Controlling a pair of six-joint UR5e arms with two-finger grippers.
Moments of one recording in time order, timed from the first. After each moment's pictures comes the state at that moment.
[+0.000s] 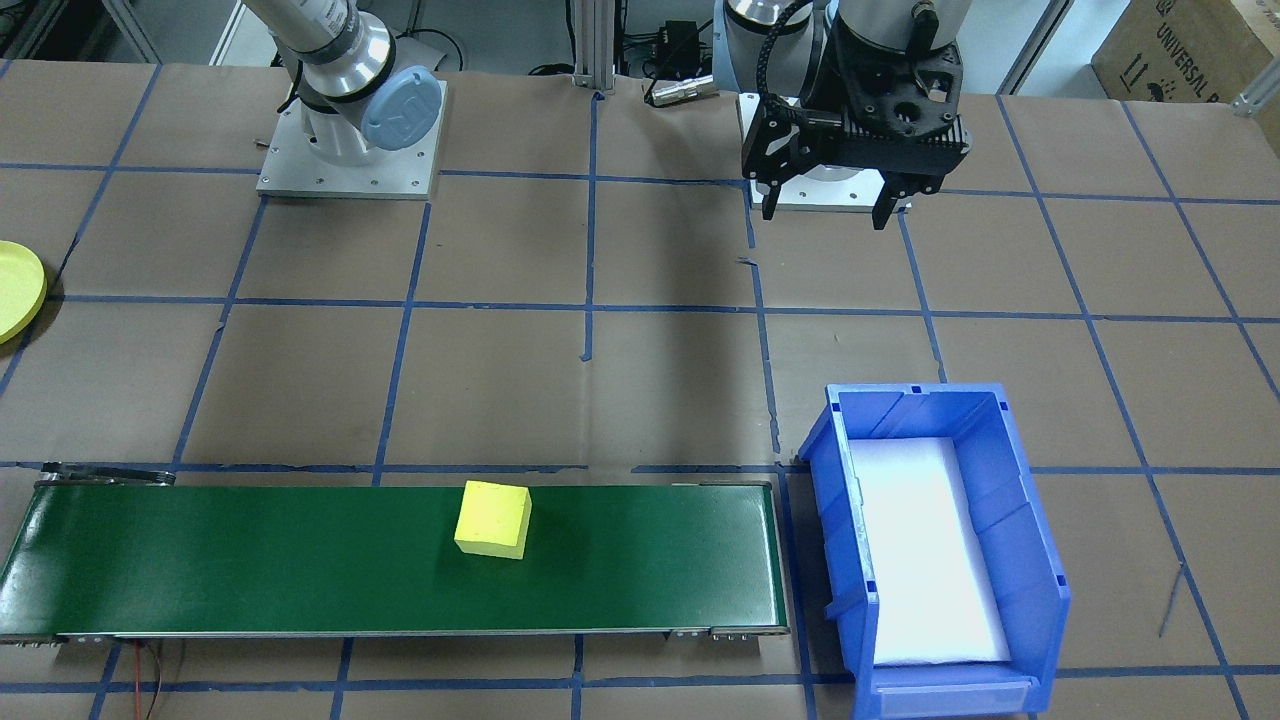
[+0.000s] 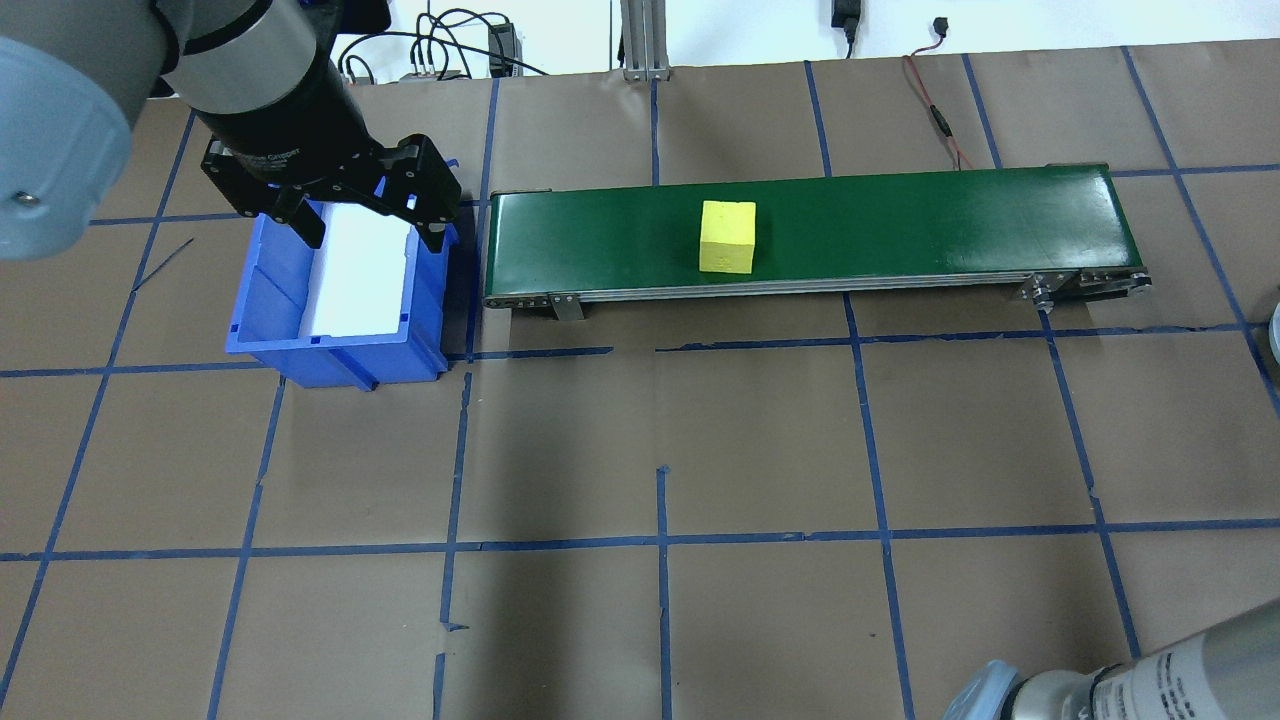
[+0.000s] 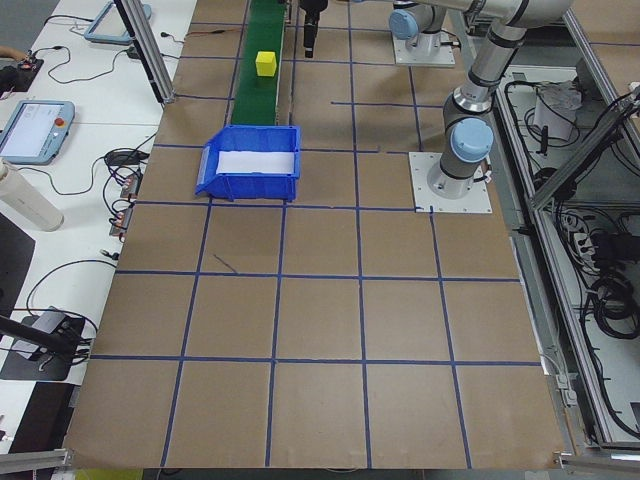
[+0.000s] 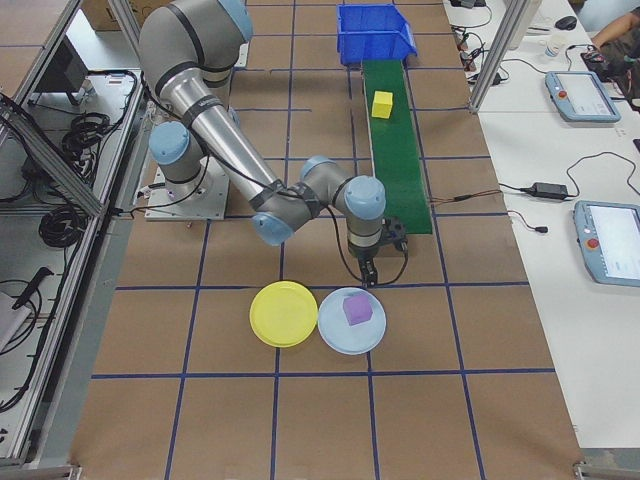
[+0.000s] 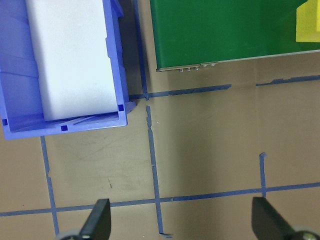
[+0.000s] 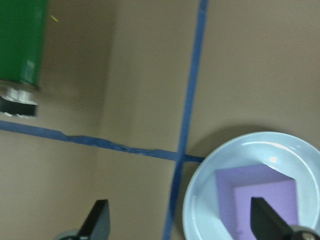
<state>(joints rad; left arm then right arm) -1.67 -1.54 -1.51 -1.61 1.58 -0.01 0.83 -1.21 1.68 -2.13 -1.51 -0.93</state>
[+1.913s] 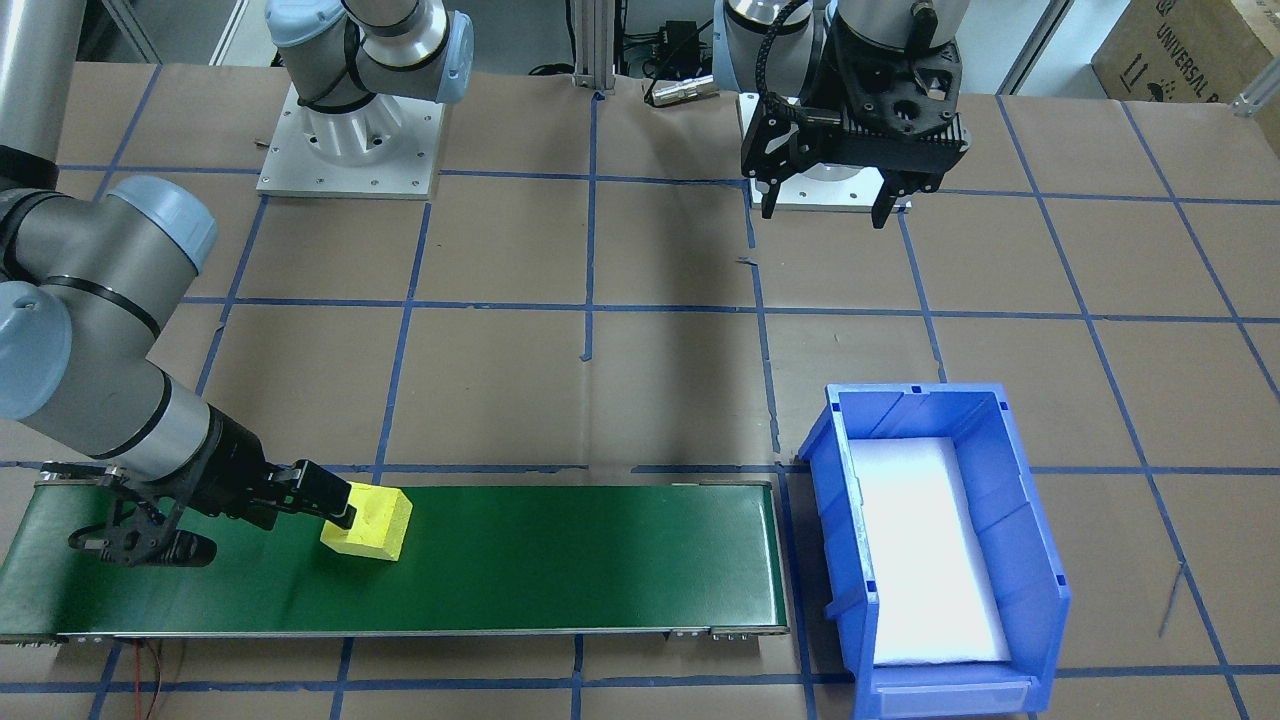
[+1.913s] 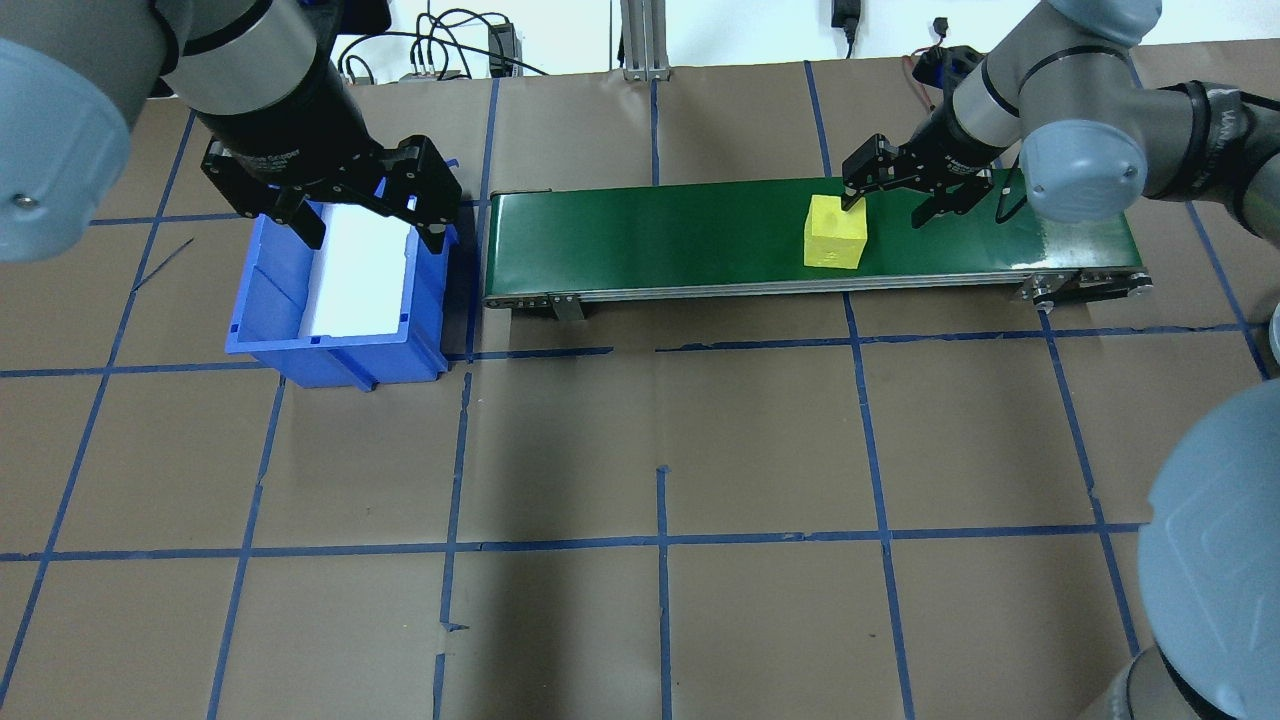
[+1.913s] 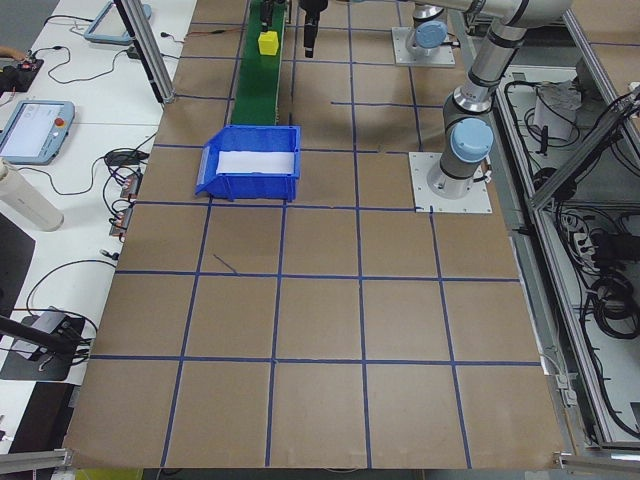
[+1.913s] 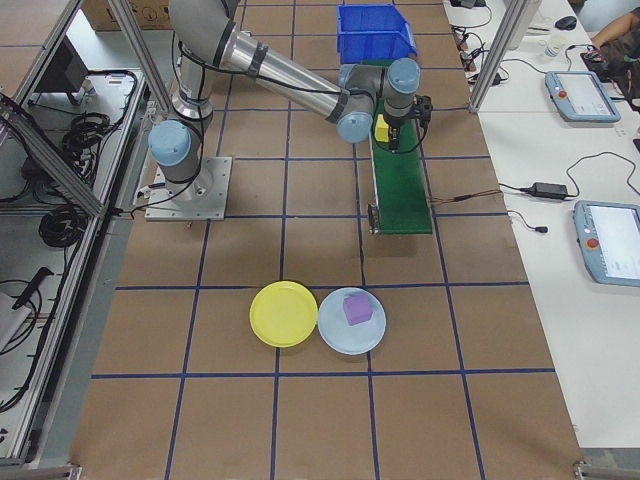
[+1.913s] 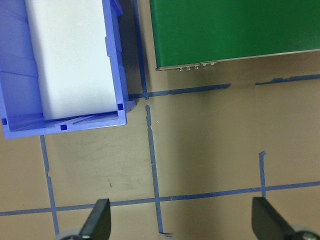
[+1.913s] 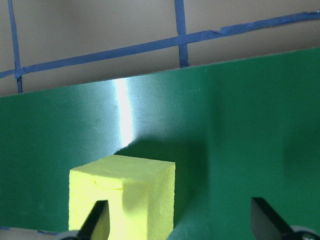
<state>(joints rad) -1.67 -1.54 -1.51 -1.62 1.58 -0.01 1.40 -1.15 1.64 -2.09 -1.24 -0.06</state>
